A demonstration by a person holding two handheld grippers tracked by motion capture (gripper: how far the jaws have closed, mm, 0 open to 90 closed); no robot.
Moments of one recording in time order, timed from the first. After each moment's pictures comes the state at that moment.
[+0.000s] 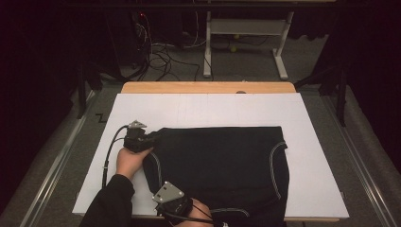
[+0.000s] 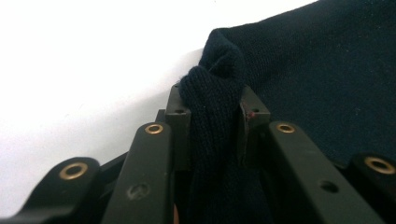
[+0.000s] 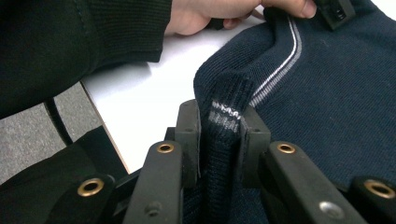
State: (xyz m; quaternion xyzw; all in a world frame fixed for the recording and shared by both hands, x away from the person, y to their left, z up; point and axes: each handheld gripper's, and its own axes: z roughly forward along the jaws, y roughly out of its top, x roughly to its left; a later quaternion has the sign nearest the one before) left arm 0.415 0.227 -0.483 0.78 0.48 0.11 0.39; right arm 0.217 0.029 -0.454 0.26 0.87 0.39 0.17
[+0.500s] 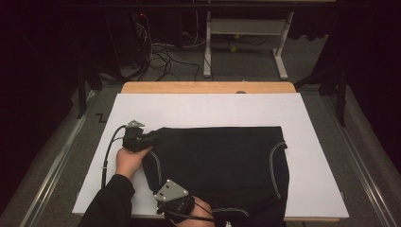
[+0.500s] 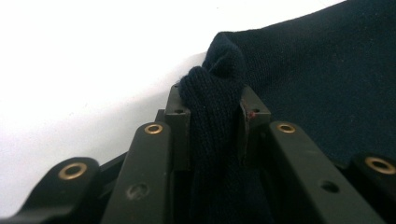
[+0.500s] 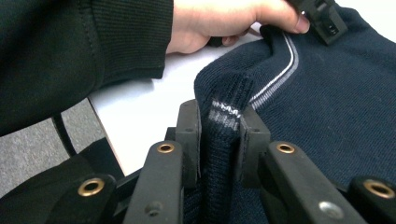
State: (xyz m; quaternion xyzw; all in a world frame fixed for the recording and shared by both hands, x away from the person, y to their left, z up) left arm 0.416 0.232 -0.483 0.77 0.48 0.10 0.41; right arm 0.221 0.023 -0.449 0.25 0.86 0.42 0.17
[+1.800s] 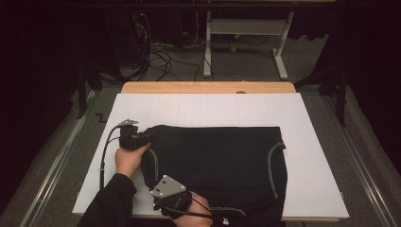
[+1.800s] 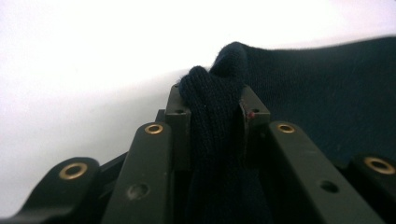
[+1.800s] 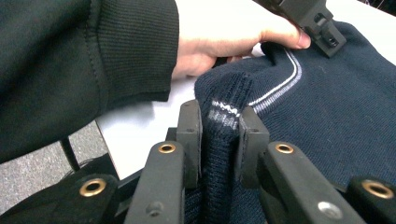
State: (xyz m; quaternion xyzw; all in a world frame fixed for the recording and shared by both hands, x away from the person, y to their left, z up) left arm 0.413 0.238 -0.475 0.71 0.53 0.09 0.45; right arm 0.226 0.030 -0.433 0.24 0.85 0.43 0.17
